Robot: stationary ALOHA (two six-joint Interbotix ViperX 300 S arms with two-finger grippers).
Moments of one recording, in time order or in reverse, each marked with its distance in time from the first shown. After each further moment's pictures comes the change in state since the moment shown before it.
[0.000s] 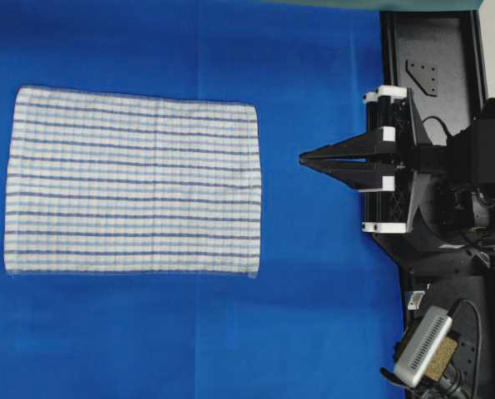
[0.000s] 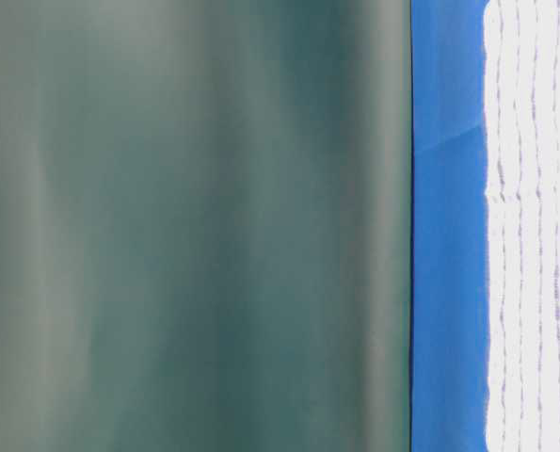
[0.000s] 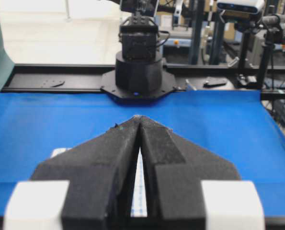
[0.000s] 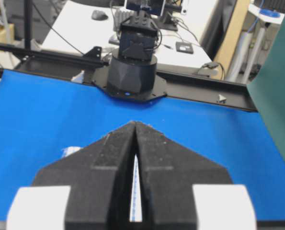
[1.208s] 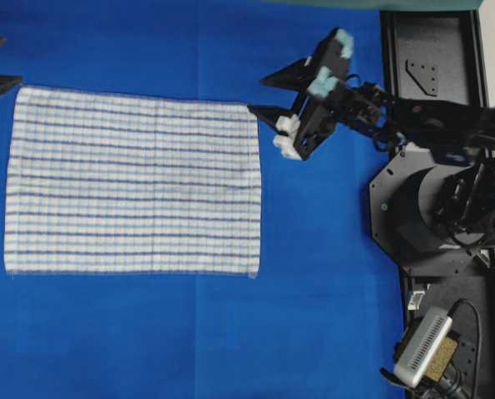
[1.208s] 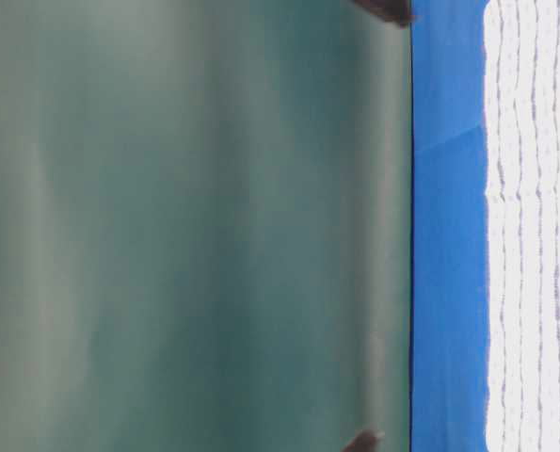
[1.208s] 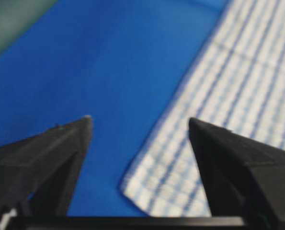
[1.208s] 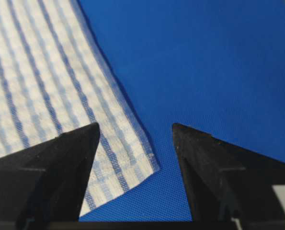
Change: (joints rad) left arm 0.476 0.680 -0.009 -0.032 -0.155 0.008; right arm -0.474 0.699 -0.044 0.112 0.011 0.015
